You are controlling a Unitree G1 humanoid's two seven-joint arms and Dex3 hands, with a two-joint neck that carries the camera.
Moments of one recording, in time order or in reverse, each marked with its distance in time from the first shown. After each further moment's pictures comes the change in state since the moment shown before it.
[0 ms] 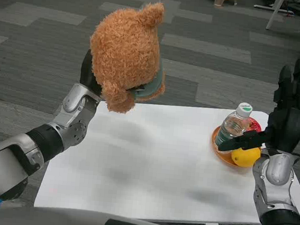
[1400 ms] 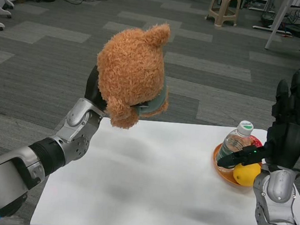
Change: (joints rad) left arm -0.021 0.000 -0.018 0.012 0.007 0.002 0.003; right arm -0.013 0.001 0.014 -0.017 0.001 0.000 0.000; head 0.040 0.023
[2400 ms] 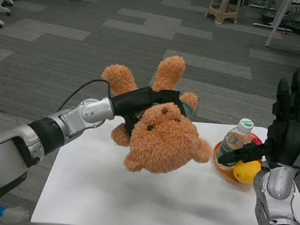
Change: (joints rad) left arm -0.141 0.065 -0.100 0.074 0.919 0.097 0.015; right arm -0.013 0.001 -0.003 0.032 0.000 0.000 0.000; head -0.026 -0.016
